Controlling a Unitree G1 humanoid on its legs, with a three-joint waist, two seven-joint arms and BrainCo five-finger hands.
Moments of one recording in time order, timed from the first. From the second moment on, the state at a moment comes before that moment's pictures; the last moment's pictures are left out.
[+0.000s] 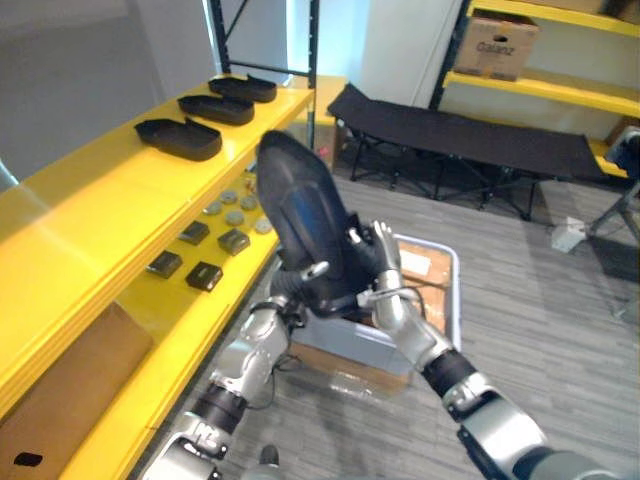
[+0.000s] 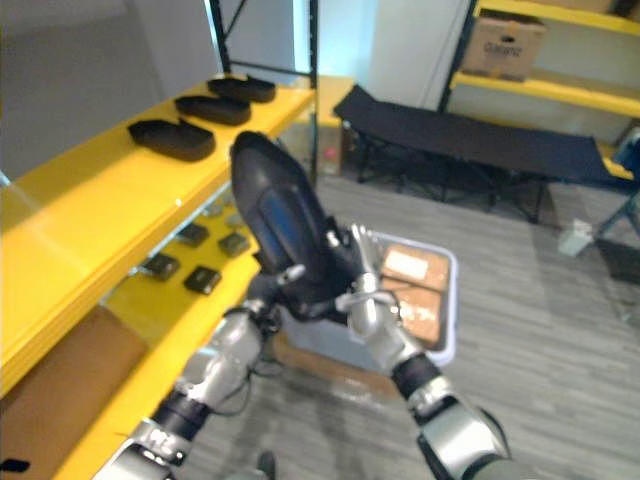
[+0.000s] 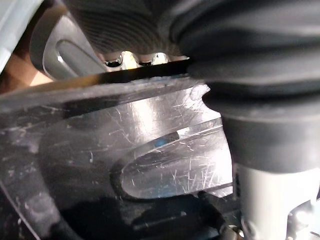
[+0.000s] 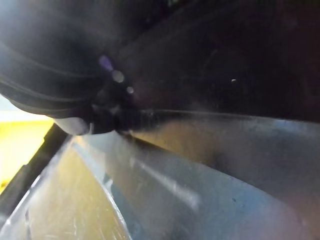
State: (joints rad) left arm -0.33 0.17 -0.35 0.26 -0.65 0.07 0.24; right arm -0.57 -0.15 0.49 0.60 -0.41 -0.14 -0.62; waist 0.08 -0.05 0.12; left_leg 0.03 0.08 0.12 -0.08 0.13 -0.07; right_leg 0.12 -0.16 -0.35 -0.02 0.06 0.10
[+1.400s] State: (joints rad) left arm -0.31 0.15 -0.33 0.29 -0.79 -0.06 0.23; right arm -0.47 -0.13 0.54 0.46 -0.34 -0.20 -0.64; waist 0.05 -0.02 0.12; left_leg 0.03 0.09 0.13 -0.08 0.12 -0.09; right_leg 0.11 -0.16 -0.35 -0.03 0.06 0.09
